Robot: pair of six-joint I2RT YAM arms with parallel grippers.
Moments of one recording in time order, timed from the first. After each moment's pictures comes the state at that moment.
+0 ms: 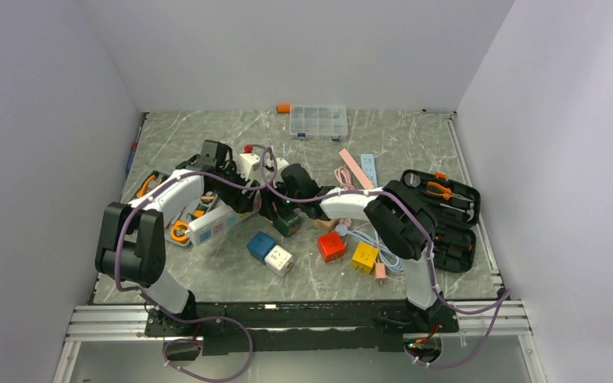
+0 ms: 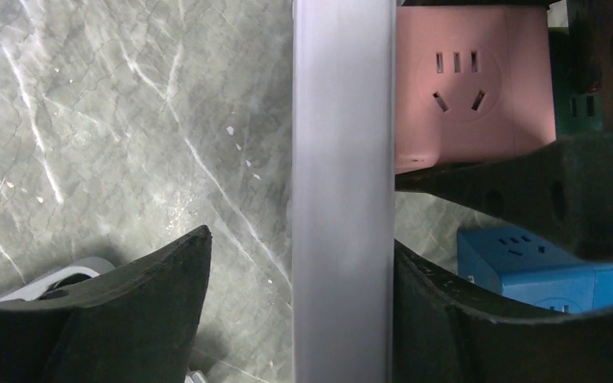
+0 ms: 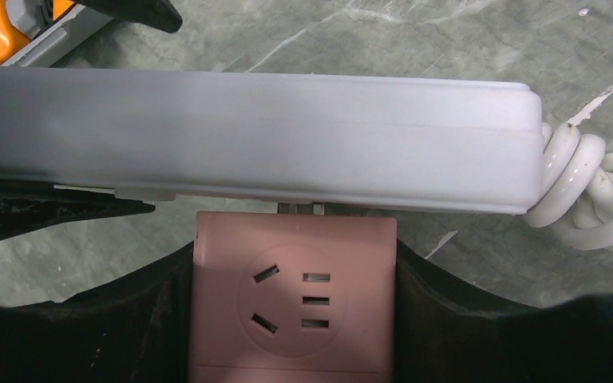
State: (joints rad) left arm -0.24 1.59 1.05 -0.50 0.39 0.44; right arm 0.82 2.03 1.22 0.20 -0.19 0.29
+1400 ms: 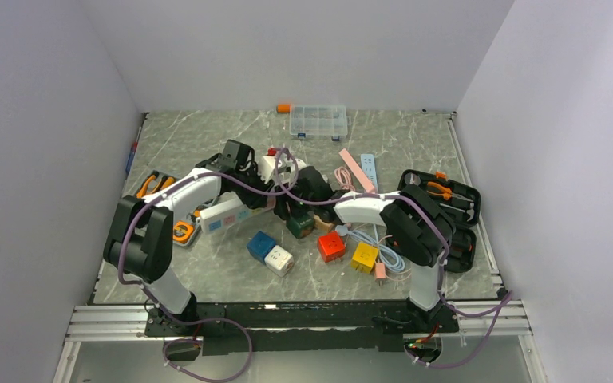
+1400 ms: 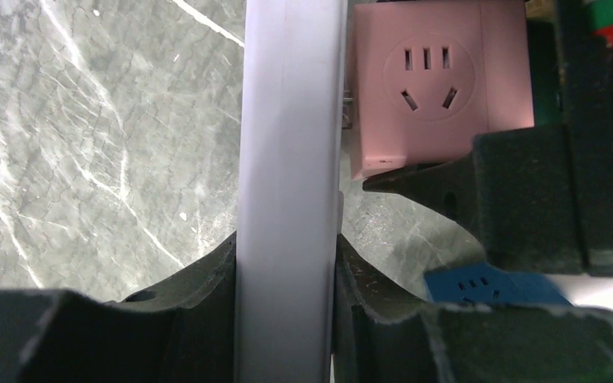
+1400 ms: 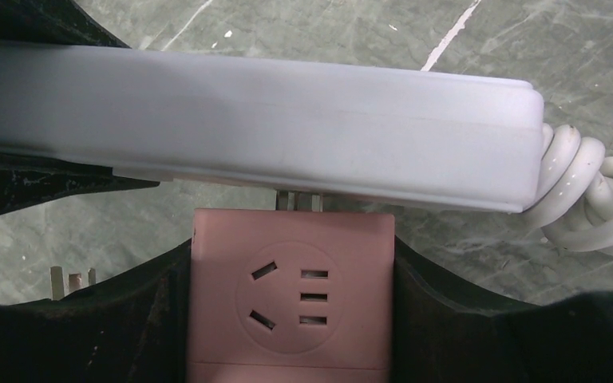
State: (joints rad) left arm -0.37 1.65 1.11 -0.47 0.35 0.47; right arm 0.79 1.90 1.07 0.20 -0.10 0.32
